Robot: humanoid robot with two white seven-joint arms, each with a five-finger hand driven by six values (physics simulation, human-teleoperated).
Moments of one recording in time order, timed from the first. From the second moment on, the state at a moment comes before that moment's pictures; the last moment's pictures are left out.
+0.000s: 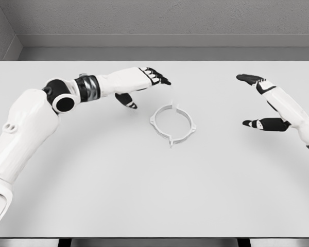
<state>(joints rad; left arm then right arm) -0.83 0.30 -0.67 -1.03 -0.63 -0.61 -0.40 -0.10 -0.55 0.00 -1.57 0.18 -0.61 0.36</state>
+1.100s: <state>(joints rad) -0.97 0.13 -0.68 -0.72 -0.64 -0.61 -0.40 -0.16 -0.58 -0.03 -1.39 0.14 -0.61 0.38</state>
